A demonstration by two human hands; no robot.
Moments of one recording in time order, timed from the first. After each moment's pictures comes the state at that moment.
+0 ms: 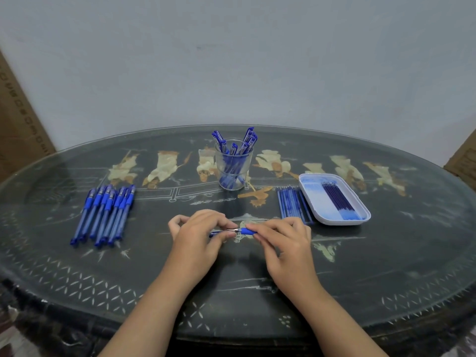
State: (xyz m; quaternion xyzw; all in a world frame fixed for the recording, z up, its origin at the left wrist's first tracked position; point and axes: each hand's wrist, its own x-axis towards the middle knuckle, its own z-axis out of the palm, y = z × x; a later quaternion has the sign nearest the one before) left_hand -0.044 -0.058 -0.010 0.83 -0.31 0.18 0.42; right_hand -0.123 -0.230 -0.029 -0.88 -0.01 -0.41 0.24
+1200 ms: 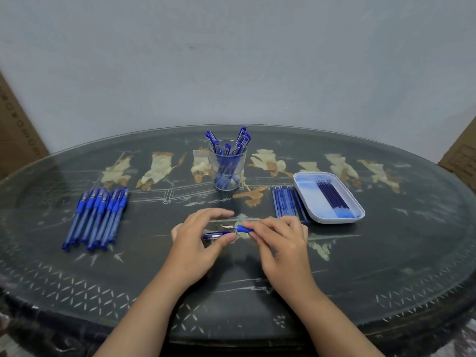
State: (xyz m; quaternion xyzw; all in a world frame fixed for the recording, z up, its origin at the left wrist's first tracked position) left_hand -0.042 -0.060 -0.010 0.80 -0.32 0.07 0.49; right_hand -0.126 -0.229 -0.024 -0.88 0.00 -0.43 0.22
